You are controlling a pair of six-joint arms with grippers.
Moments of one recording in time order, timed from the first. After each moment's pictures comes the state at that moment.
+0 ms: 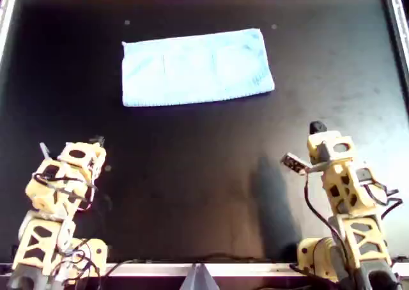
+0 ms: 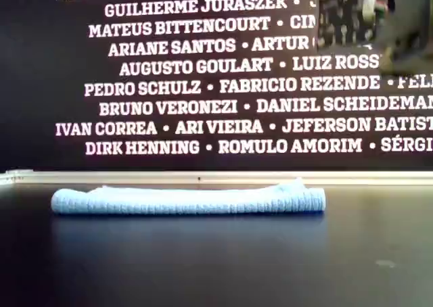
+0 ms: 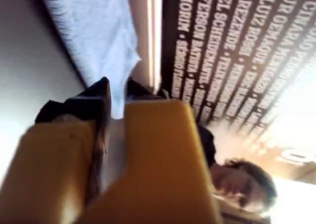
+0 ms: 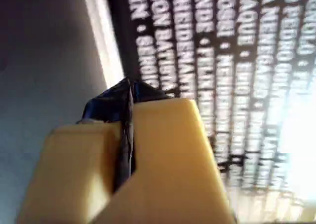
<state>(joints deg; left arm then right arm) -8.8 173.7 172.6 10.7 8.2 2.7 7.8 156.6 171.0 -5.8 0.2 9.0</state>
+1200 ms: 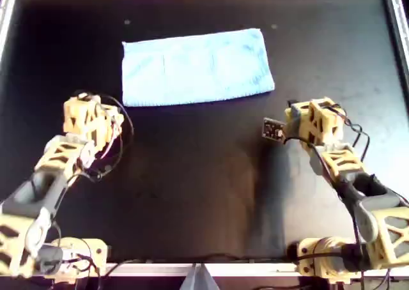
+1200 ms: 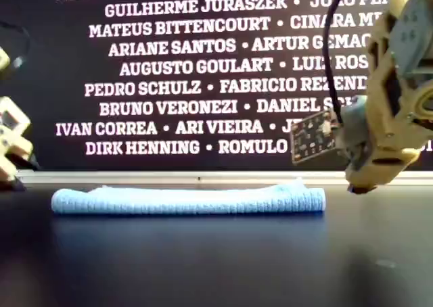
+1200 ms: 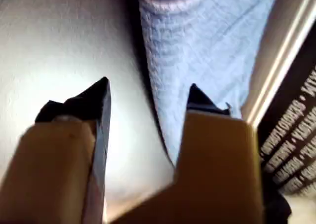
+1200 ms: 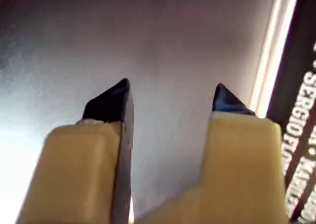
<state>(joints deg) -9.3 93.8 121.6 10.2 7.9 2.8 10.0 84.2 122.3 -2.2 0.2 5.8</state>
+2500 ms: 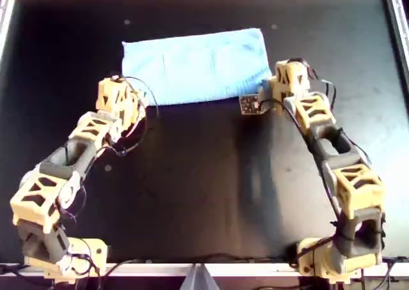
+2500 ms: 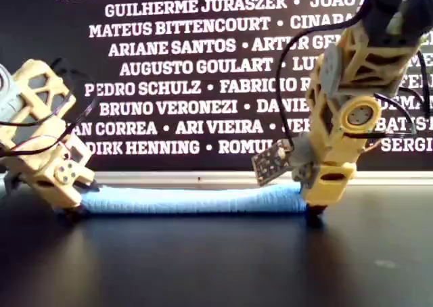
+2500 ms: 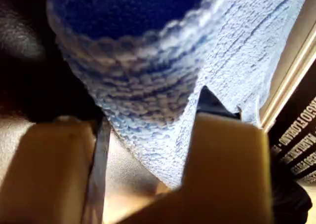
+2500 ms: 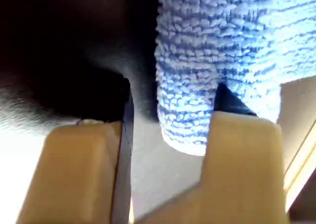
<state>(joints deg) -15.2 63.6 93.0 9.5 7.9 2.3 15.4 45.4 60.5 36.2 0.2 3.2</state>
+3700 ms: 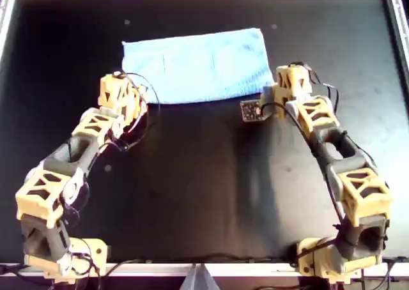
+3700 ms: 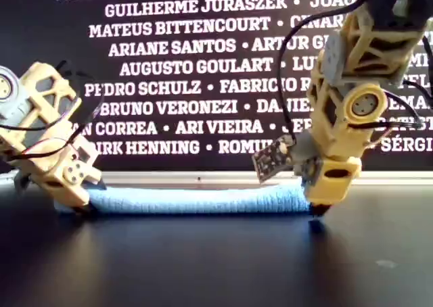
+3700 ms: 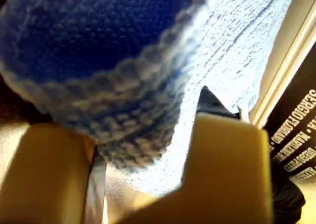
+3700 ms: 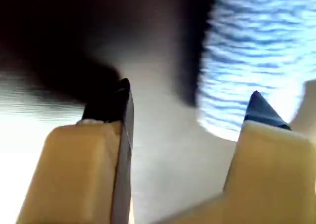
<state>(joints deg) -14.9 58.9 87.2 9.3 7.9 2.3 15.6 54.0 69.7 37.1 0.3 3.3</state>
